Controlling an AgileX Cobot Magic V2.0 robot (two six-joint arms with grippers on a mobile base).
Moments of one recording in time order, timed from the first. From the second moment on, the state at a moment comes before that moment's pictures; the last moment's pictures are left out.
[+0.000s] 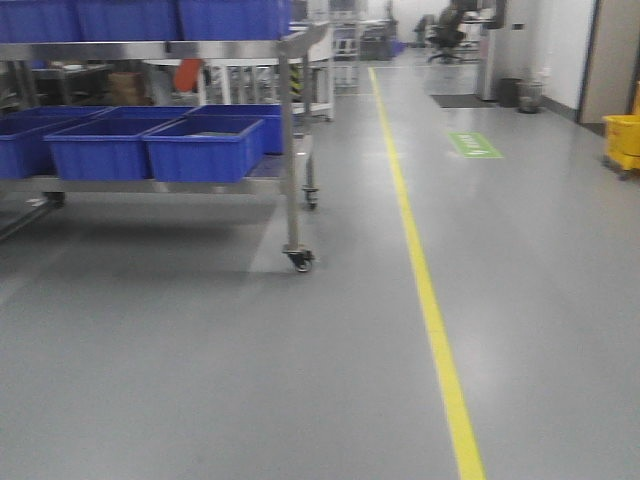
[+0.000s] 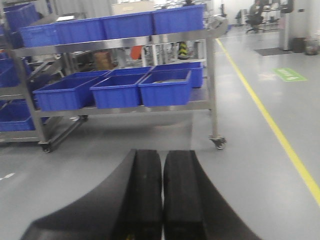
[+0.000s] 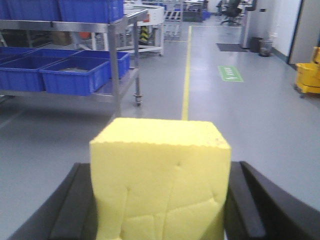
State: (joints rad) left arm 0.04 0.00 0.01 0.14 0.06 -0.09; right arm 0.08 0.26 -0.28 -0.11 0.13 0.13
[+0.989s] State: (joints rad) left arm 0.04 0.00 0.01 0.14 0.06 -0.09; right arm 0.08 0.26 -0.28 -0.11 0.13 0.13
